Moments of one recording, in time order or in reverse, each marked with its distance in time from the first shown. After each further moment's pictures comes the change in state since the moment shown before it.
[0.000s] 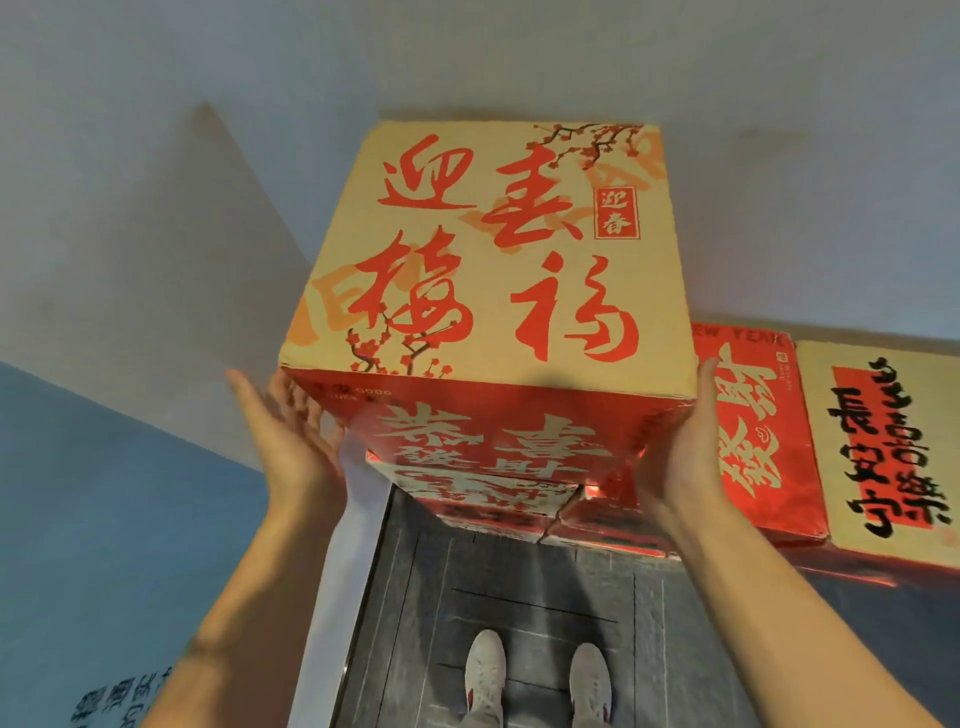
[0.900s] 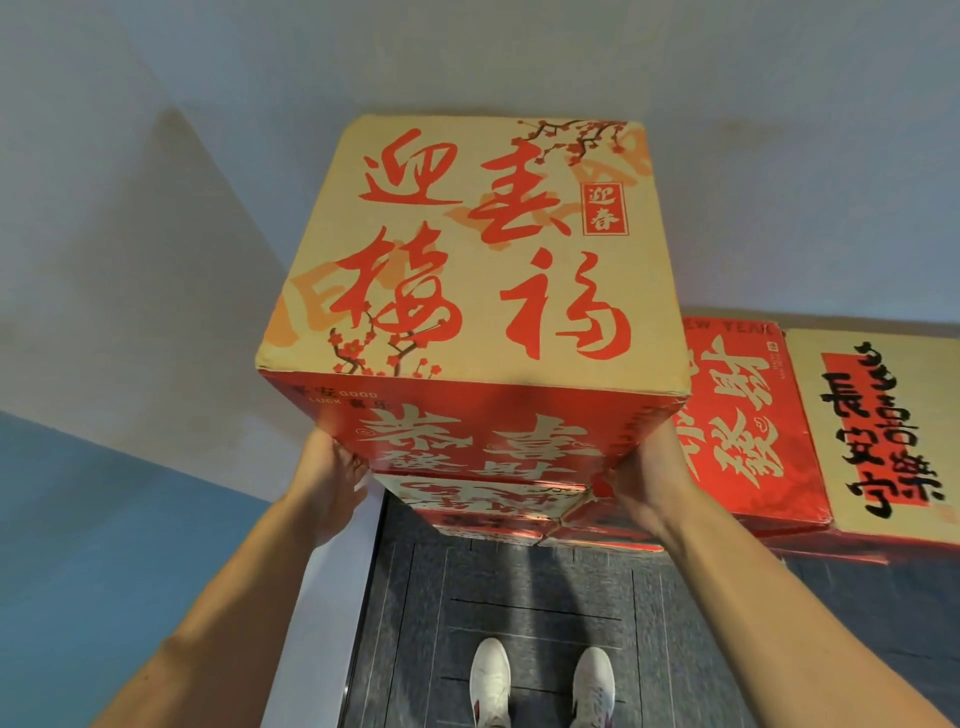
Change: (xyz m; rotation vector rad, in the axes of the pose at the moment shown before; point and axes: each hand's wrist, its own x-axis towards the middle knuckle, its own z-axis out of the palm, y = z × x) left_hand 0.045 -0.035 -0.028 0.420 -0.342 -0.520; right_hand 0.020 0.035 -0.001 -0.202 -0.103 0.043
